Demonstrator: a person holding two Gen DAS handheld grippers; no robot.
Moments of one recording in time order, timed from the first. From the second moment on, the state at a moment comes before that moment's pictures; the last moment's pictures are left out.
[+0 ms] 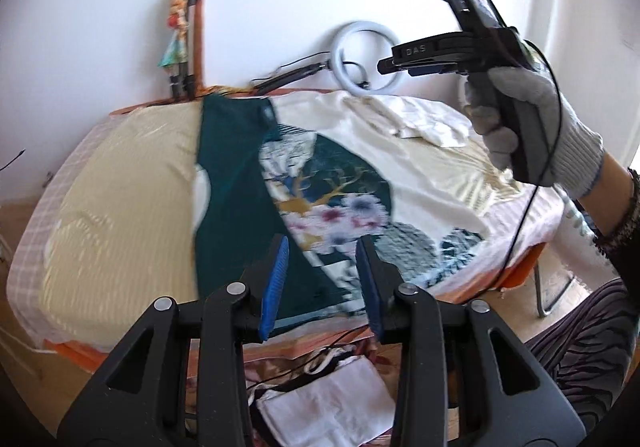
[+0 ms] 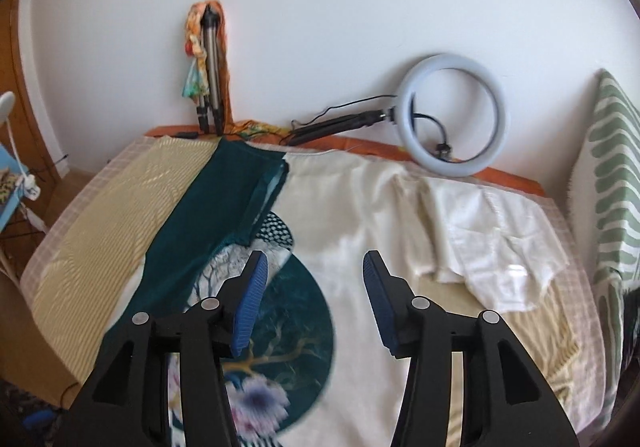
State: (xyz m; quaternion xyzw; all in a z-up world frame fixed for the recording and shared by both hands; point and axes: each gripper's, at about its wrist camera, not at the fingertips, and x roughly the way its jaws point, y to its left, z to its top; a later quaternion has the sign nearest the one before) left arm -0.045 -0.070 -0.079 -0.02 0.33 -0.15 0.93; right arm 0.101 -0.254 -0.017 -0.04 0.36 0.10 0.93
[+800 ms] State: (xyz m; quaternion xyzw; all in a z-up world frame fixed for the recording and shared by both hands) left arm 0.024 -0.330 -0.156 0.07 0.40 -0.29 0.86; right arm 0.107 -0.471 -0.081 0.15 0.42 0.08 0.89
